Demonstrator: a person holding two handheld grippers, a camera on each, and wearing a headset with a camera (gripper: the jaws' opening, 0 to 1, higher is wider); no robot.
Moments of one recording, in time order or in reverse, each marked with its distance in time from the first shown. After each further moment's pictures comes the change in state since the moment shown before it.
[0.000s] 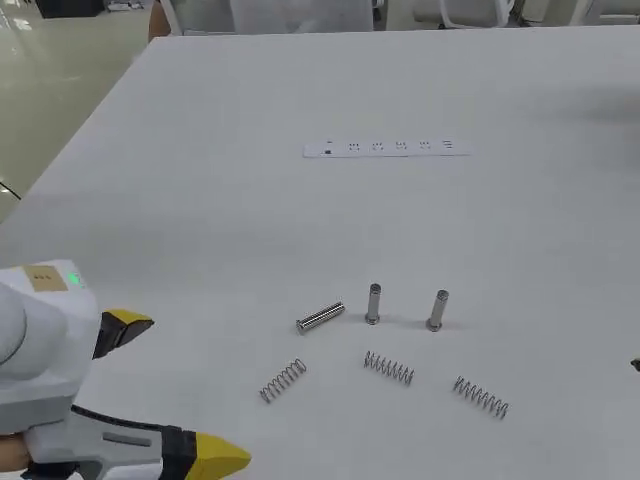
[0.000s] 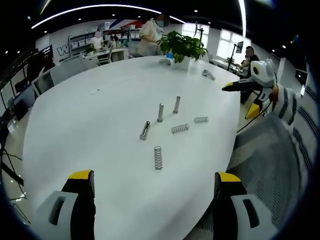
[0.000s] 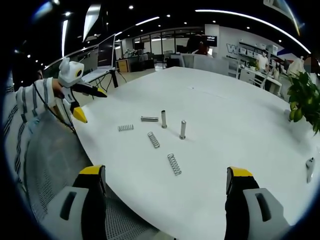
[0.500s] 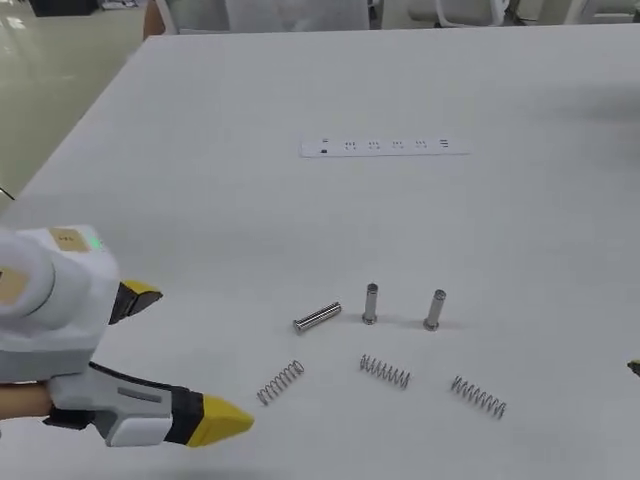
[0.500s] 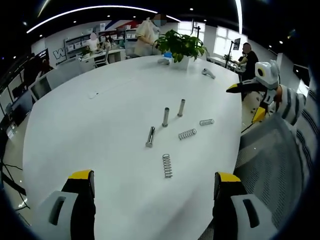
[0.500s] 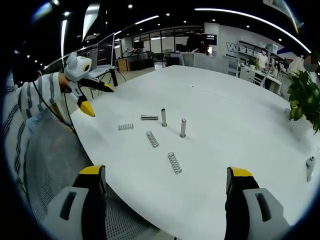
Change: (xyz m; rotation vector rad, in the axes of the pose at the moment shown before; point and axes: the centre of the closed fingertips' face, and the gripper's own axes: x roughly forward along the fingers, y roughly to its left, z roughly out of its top) left arm 0.014 0.012 0.012 0.034 0.013 -0.019; right arm 0.001 0.001 -0.002 0.005 0.012 -0.001
